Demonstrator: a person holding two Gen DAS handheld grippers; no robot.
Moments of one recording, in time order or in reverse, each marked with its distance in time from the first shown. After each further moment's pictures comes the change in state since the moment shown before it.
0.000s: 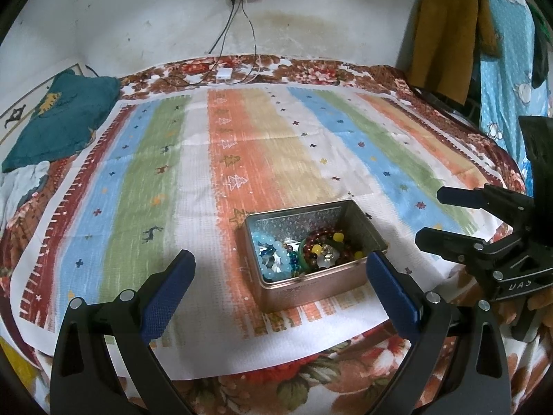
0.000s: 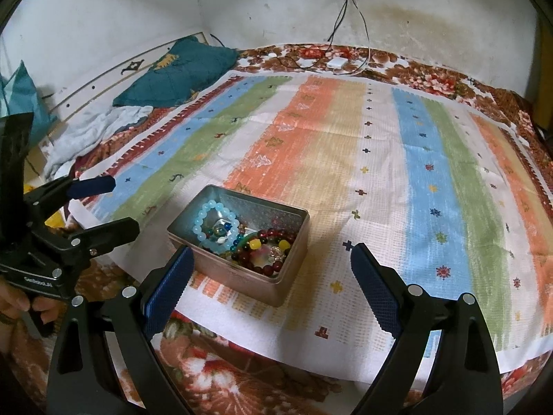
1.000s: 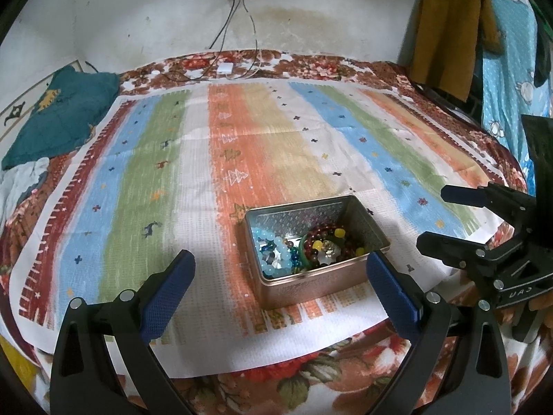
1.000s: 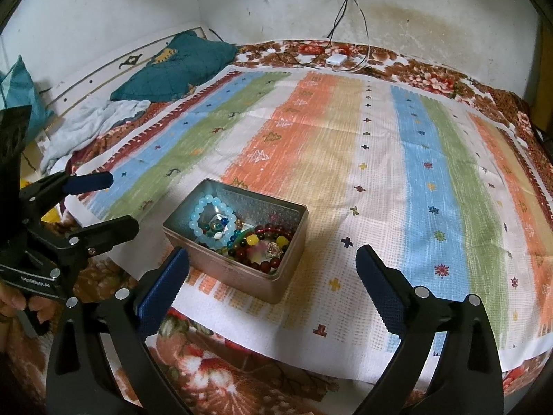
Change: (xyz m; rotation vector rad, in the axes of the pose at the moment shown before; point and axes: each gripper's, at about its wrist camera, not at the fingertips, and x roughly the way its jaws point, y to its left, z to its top) left arm 0.004 0.001 -0.002 -0.011 0.020 -0.001; right arm 0.002 0.002 -0.001 -0.008 0.007 -0.018
